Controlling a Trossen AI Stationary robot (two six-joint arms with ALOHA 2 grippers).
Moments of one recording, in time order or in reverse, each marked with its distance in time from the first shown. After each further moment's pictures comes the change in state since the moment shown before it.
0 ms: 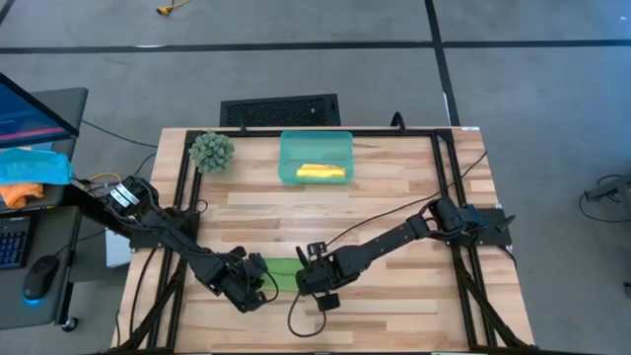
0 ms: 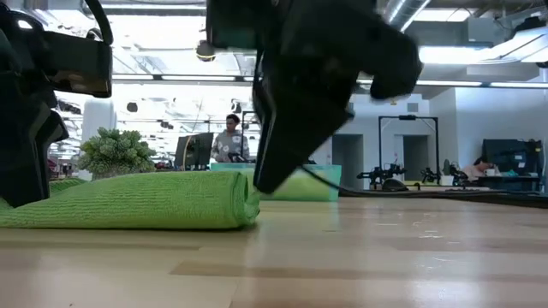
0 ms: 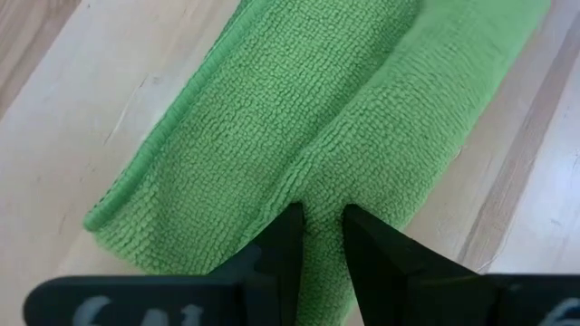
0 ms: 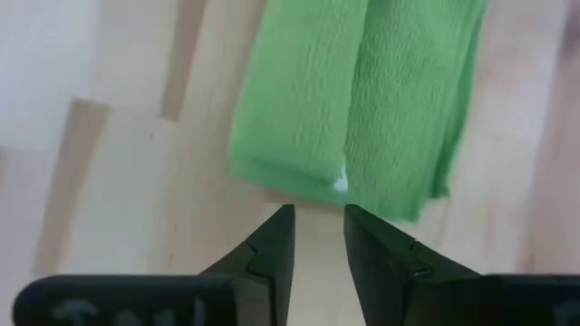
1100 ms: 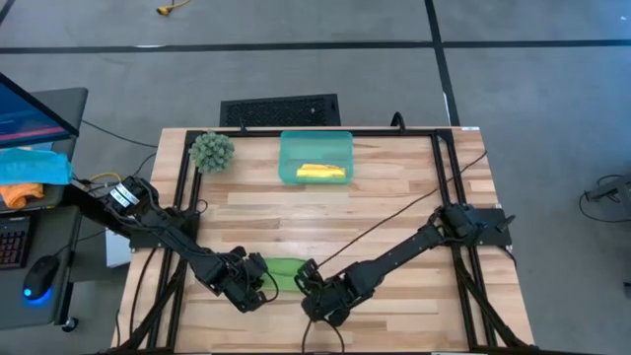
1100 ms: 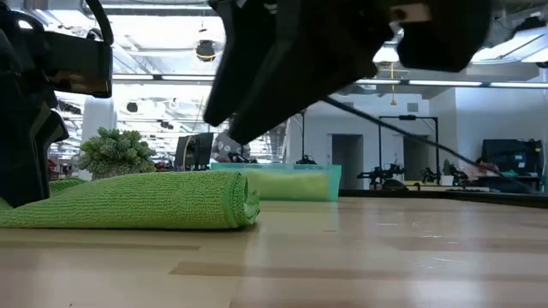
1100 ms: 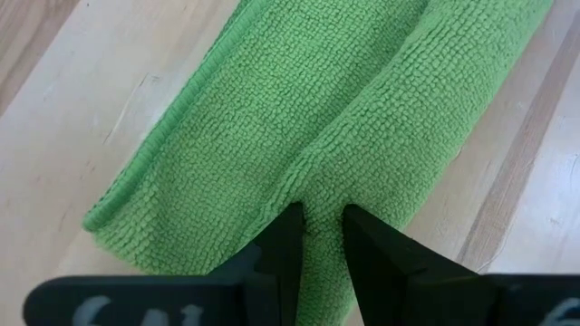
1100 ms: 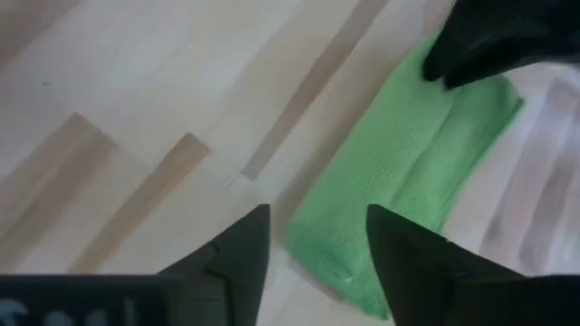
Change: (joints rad) left arm -0.001 0.000 -0.002 0.001 0.005 -0.001; right arm 0.112 -0.036 0.000 0.111 0.117 -0.421
